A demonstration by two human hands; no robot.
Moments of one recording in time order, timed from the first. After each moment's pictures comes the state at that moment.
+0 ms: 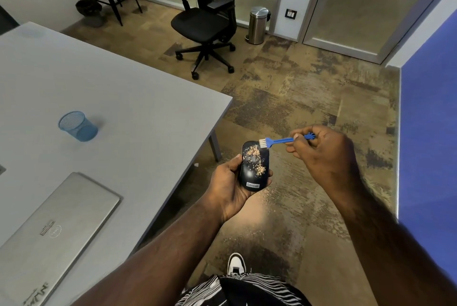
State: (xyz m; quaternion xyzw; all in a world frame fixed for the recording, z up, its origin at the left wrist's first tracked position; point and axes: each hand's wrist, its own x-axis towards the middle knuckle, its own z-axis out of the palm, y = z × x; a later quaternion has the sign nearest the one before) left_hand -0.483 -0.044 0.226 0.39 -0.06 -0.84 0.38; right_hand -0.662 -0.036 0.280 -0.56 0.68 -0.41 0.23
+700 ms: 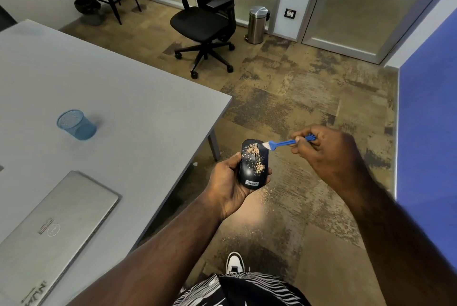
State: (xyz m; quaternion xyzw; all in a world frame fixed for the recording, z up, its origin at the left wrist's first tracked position) left_hand -0.482 -0.044 0.230 0.39 -0.06 -0.84 0.38; right_hand -0.680 -0.036 0.286 -0.64 0.66 -0.33 0.19
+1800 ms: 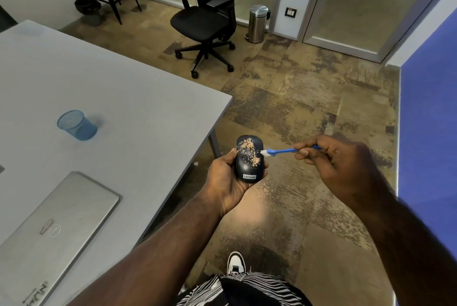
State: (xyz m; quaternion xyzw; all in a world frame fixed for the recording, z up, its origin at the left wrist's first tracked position) left_hand -0.480 -0.056 0.222 0.38 -0.04 -0.83 0.40; right_hand -0.688 -0.012 0.296 -0.70 0.58 -0.37 0.20
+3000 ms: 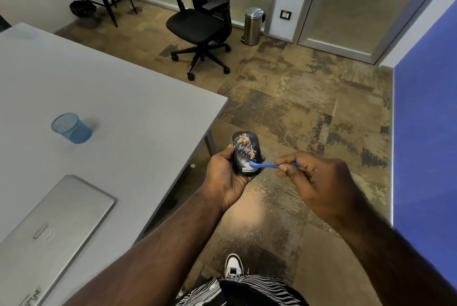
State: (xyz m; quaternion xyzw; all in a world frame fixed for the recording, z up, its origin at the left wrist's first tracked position) left_hand -0.493 -0.063 0.232 0.38 0.00 -0.82 0.43; right_hand -0.667 0.012 0.290 -0.71 0.56 -0.37 0.22
